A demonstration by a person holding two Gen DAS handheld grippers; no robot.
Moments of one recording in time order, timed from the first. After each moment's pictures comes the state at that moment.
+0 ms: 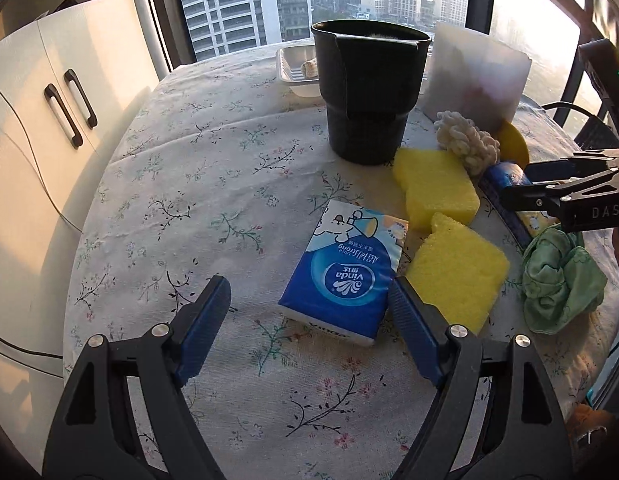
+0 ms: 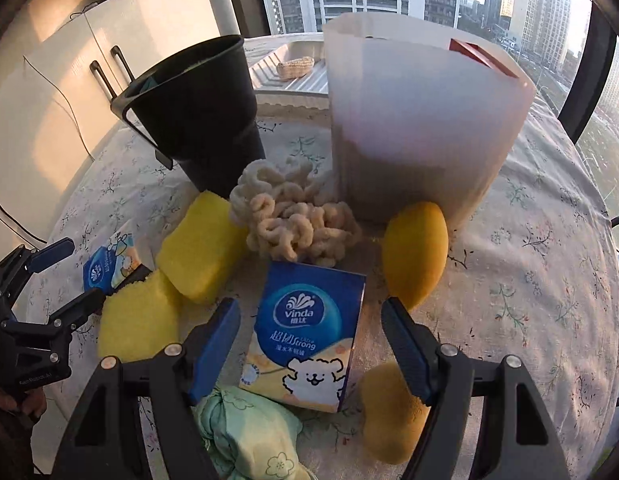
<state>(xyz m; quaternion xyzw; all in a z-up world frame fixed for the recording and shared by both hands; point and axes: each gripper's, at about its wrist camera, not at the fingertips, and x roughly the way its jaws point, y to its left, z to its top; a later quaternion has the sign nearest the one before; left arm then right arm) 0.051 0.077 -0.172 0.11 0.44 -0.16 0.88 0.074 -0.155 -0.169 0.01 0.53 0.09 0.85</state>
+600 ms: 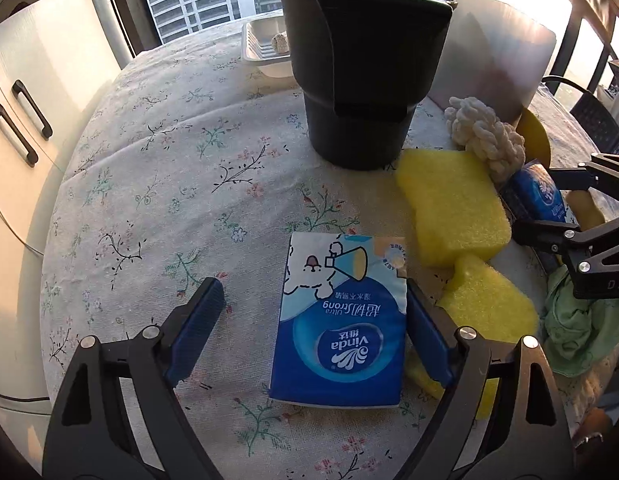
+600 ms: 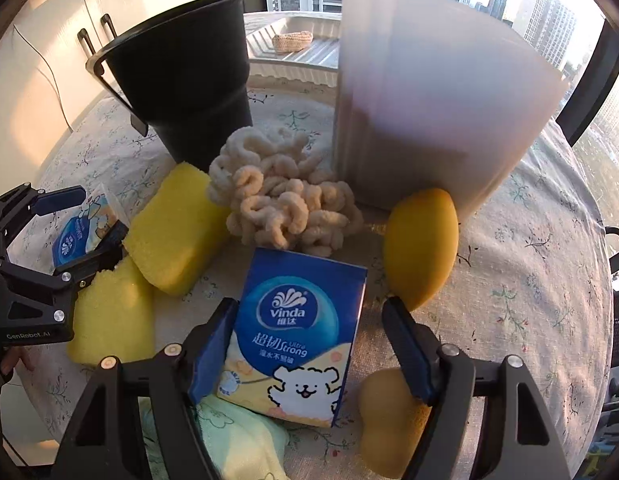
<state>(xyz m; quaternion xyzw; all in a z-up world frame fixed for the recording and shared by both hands) 0.103 0.052 -0.192 0.13 0.49 -0.19 0.84 0.085 -0.133 -0.187 -0.05 0.54 0.07 0.84</state>
